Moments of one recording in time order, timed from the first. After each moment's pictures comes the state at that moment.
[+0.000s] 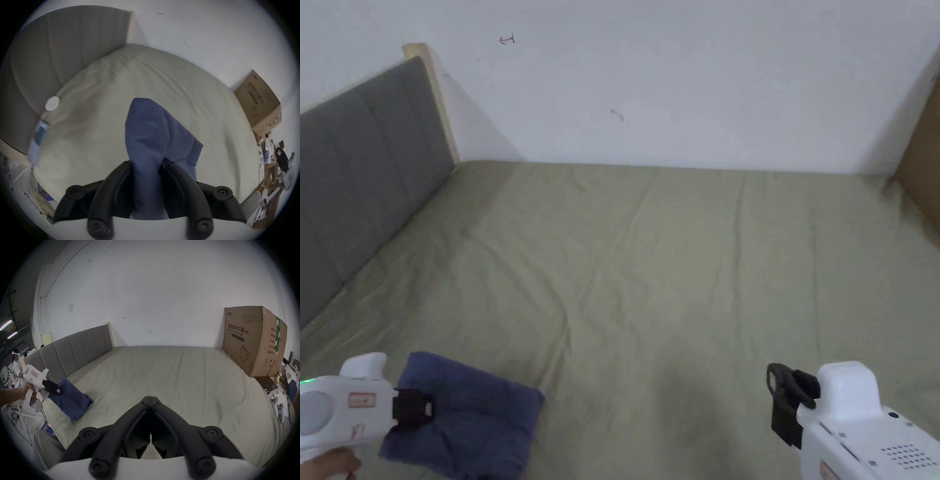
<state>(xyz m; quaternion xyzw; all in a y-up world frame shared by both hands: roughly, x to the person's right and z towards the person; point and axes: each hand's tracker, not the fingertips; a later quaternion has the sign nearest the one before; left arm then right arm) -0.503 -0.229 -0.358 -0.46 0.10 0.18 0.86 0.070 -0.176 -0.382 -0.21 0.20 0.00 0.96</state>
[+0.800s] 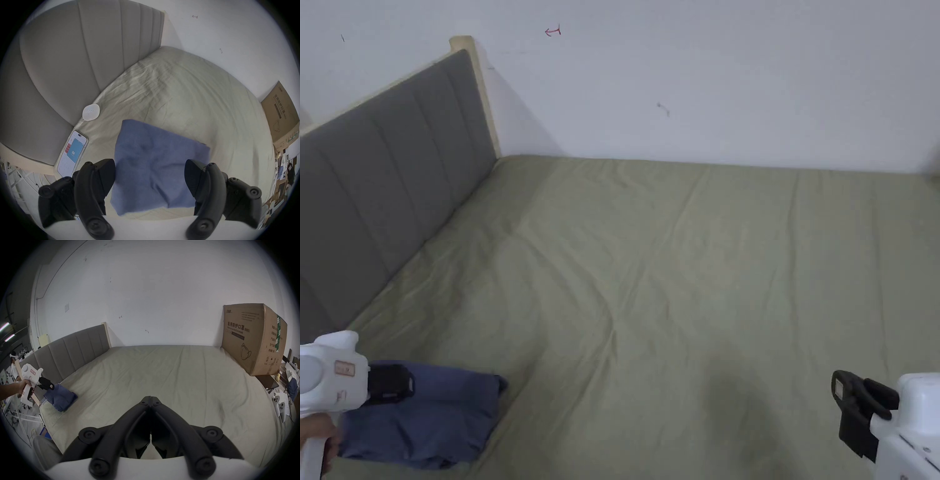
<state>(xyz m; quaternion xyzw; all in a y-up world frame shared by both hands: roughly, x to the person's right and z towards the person) -0.564 -0.208 -0.366 -0.48 0.20 0.17 0.84 0.062 -0.180 -0.408 -0.22 0.18 0.00 0.96</state>
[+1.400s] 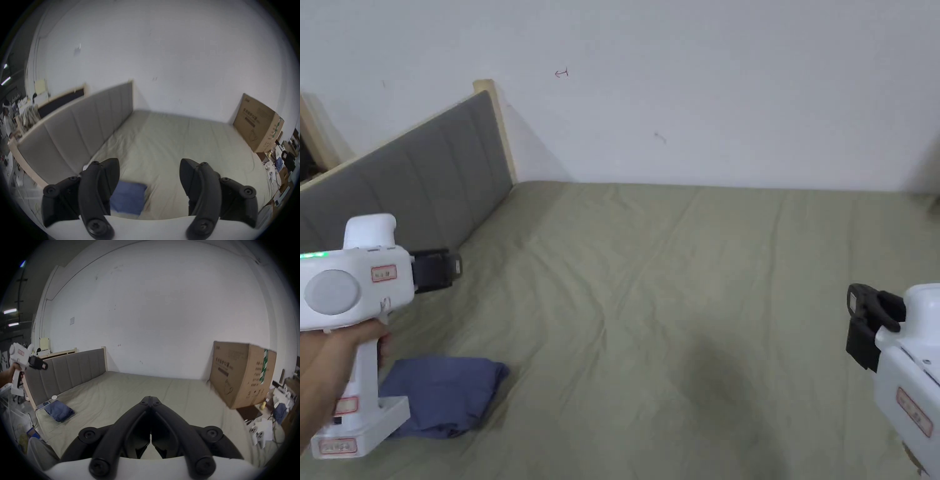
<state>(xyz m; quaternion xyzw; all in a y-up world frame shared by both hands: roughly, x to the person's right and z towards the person) -0.404 -0.015 -0.320 -0.23 0.15 0.07 0.96 0.127 -0.075 -0.364 -0.08 0.17 0.03 0.98</state>
